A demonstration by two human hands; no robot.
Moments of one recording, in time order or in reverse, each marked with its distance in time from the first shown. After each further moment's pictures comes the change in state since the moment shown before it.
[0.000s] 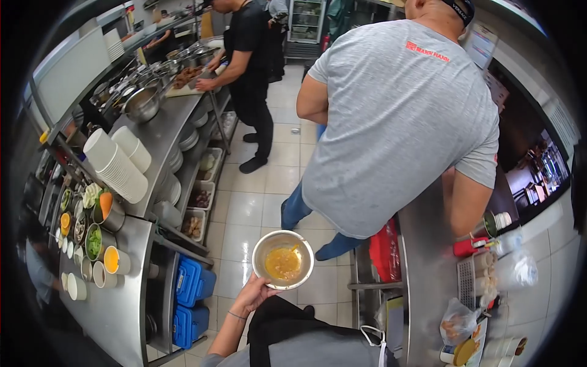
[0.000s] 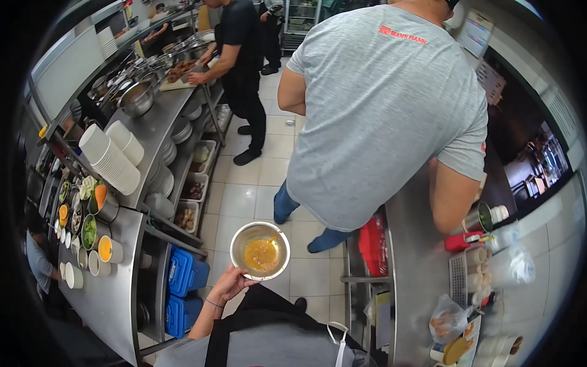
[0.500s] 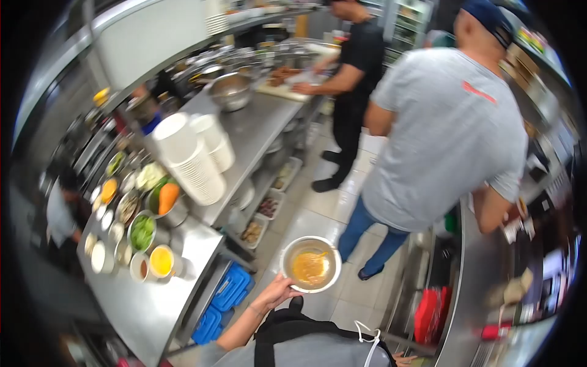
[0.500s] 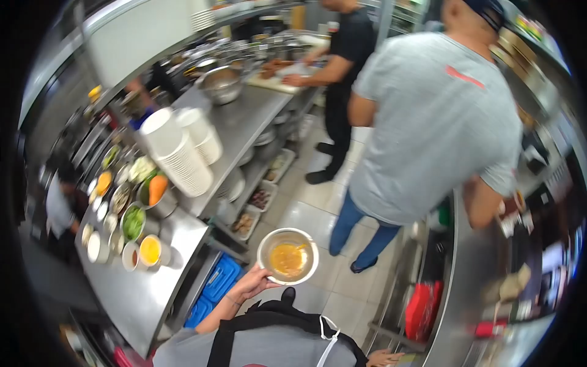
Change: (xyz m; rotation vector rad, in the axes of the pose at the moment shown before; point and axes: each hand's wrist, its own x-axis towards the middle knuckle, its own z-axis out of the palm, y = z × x) left_hand 0.009 0.161 -0.129 -0.039 0.152 0.136; right_hand -0.341 -0.359 0.055 0.645 -0.632 -0.959
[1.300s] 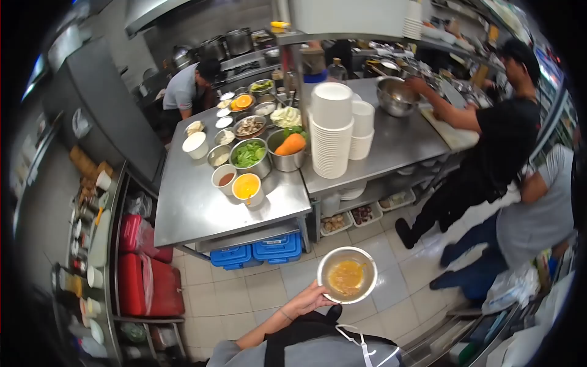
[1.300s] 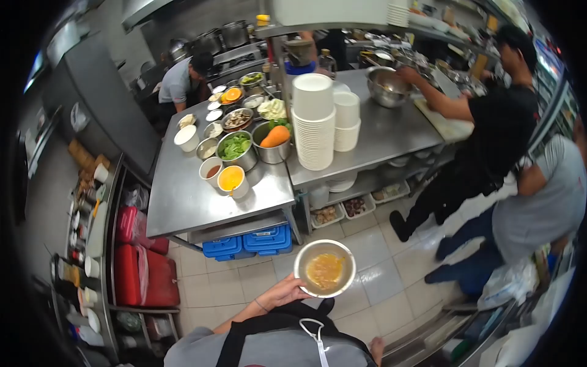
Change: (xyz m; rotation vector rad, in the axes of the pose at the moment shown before) left_hand -0.007 -0.048 0.043 -0.470 0.427 0.418; right_hand 0.239 -0.138 0.203 0.020 -0.962 -0.219
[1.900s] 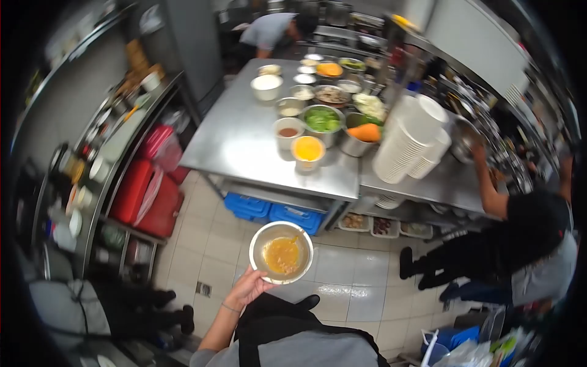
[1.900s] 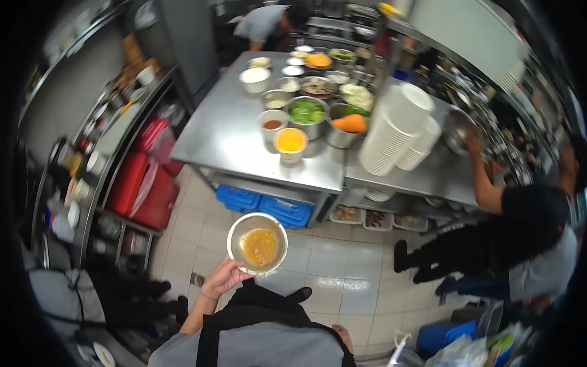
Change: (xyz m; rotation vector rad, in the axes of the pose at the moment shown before) left_hand -0.162 -0.020 -0.073 -0.345 0.379 0.621; right_hand 0.018 -0.083 0.068 -0.543 -0.773 0.010
